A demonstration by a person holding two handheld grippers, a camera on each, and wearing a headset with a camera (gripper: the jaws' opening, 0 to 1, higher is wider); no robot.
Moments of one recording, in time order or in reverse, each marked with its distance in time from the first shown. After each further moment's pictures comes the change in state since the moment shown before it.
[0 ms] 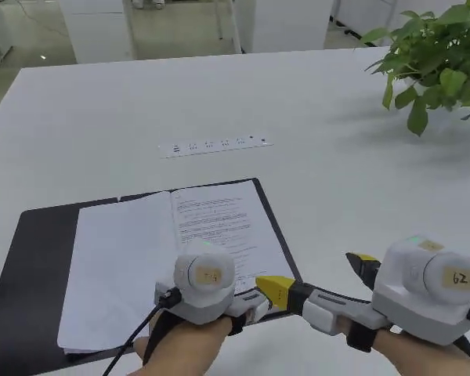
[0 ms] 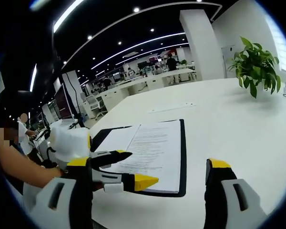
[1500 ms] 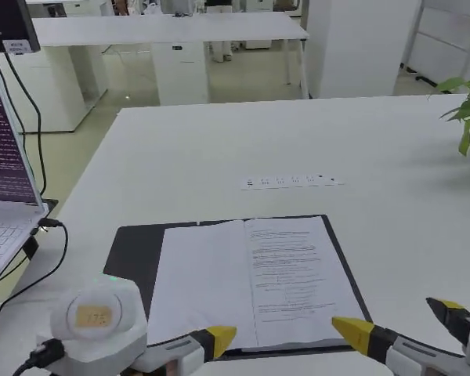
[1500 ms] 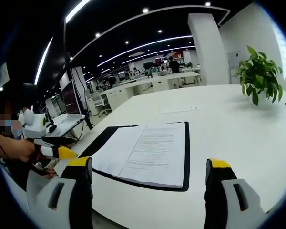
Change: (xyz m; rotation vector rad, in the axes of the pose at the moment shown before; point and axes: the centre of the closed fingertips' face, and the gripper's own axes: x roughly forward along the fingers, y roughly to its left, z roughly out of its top) left arm -0.189 0.097 0.002 -0.149 0.004 0.202; right arm -0.026 0.023 0.002 -0.067 -0.001 0.029
